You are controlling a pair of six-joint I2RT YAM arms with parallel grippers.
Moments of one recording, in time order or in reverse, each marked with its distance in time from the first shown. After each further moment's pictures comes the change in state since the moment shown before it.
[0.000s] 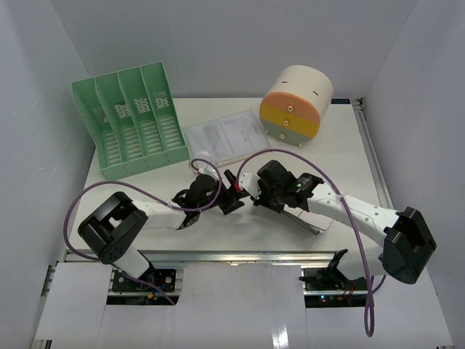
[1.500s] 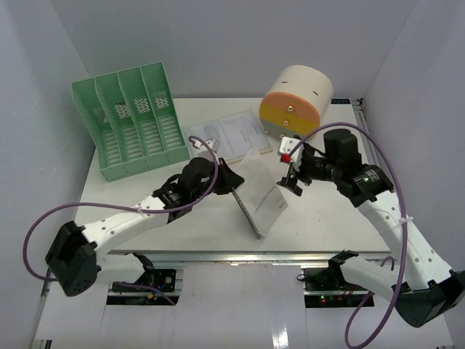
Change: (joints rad) left arm -0.052 -0.301 0.273 -0.541 -0.214 0.471; right arm -0.372 -0.310 0.181 -0.051 -0.500 -0.252
